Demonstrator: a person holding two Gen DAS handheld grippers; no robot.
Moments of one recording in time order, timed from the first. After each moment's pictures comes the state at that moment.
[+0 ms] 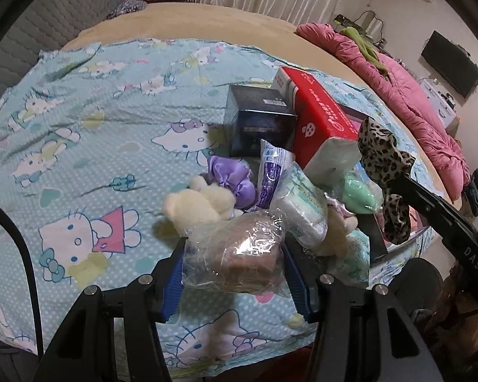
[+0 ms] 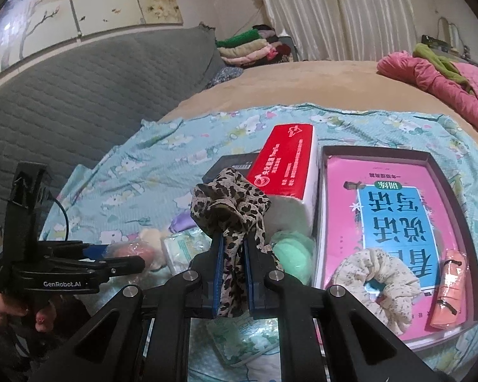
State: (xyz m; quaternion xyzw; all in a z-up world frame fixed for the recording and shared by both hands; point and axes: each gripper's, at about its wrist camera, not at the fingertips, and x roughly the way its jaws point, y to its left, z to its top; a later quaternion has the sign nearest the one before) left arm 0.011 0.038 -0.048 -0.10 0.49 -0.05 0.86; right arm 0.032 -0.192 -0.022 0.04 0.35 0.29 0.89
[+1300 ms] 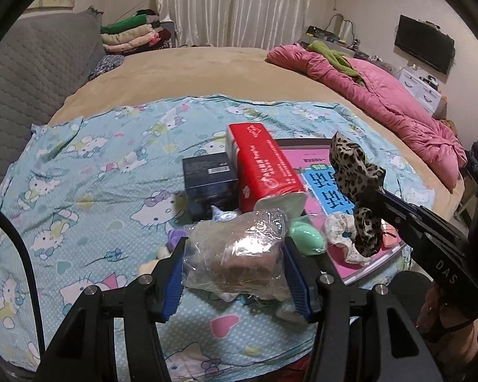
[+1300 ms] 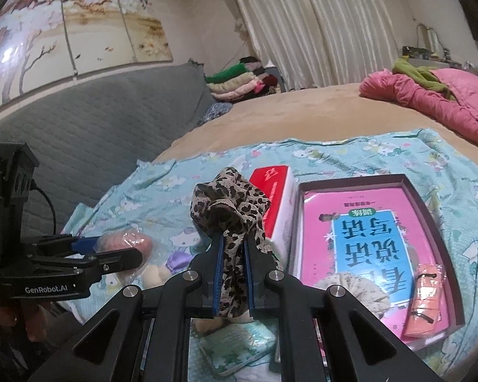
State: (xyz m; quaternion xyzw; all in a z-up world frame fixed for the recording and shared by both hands) left arm 0.019 -0.028 0.026 -0.02 0.42 -0.06 0.90; right arm 0.020 -0.235 0.012 0.09 0.28 0.26 0.92
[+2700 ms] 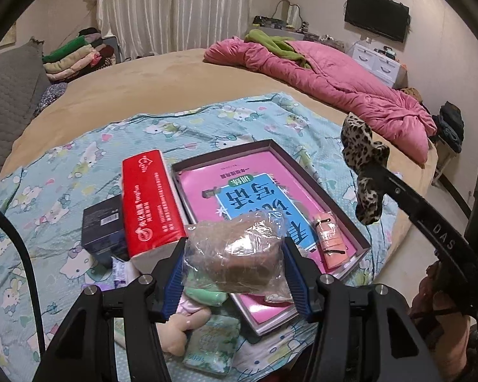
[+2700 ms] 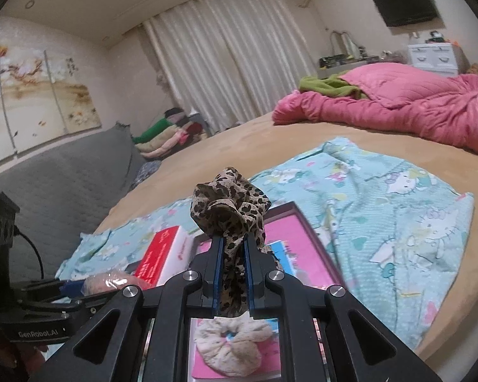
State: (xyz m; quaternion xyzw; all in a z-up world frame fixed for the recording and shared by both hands) left arm 0.064 -0.156 0.034 0.03 0.42 -0.16 0.89; right arm 0.027 -0.374 0.020 0.19 0.22 0.10 0.95
